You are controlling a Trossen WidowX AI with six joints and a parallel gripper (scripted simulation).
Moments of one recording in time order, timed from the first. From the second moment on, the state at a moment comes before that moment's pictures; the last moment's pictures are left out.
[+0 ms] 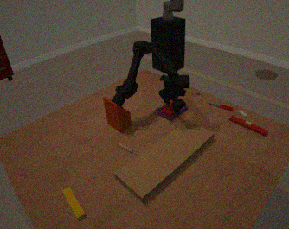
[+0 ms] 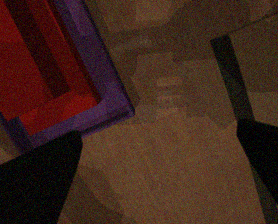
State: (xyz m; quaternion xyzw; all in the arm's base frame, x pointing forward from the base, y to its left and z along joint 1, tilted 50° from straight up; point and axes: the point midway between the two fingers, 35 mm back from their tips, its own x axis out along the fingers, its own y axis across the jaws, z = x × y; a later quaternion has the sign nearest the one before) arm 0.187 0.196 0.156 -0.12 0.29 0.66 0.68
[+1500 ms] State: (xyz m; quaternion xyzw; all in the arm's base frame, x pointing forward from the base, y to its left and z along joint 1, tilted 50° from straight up) arm 0.156 -0.001 -0.123 0.18 0.65 0.40 0.62
